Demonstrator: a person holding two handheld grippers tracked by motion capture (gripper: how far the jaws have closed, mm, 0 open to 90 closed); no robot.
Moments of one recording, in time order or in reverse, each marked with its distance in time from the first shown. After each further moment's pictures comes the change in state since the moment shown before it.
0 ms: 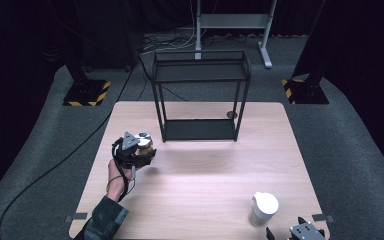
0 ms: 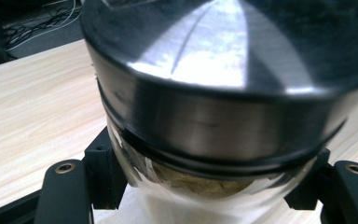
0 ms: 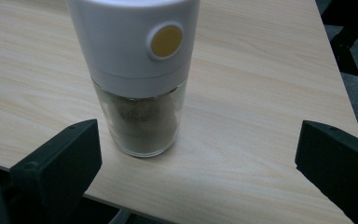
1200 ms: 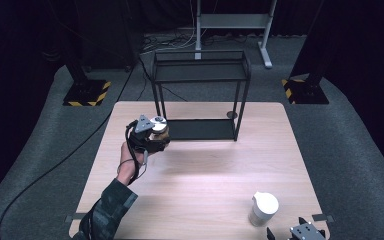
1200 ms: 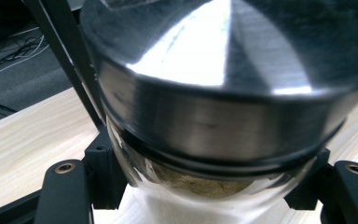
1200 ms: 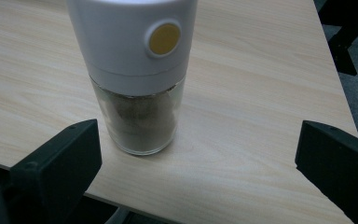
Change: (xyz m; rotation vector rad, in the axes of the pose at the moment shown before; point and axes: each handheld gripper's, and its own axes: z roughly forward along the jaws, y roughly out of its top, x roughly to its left) left arm -0.005 0.061 0.016 -0.044 -0.110 0.078; right arm 0.000 0.000 -0.001 0.001 -0.008 -0.006
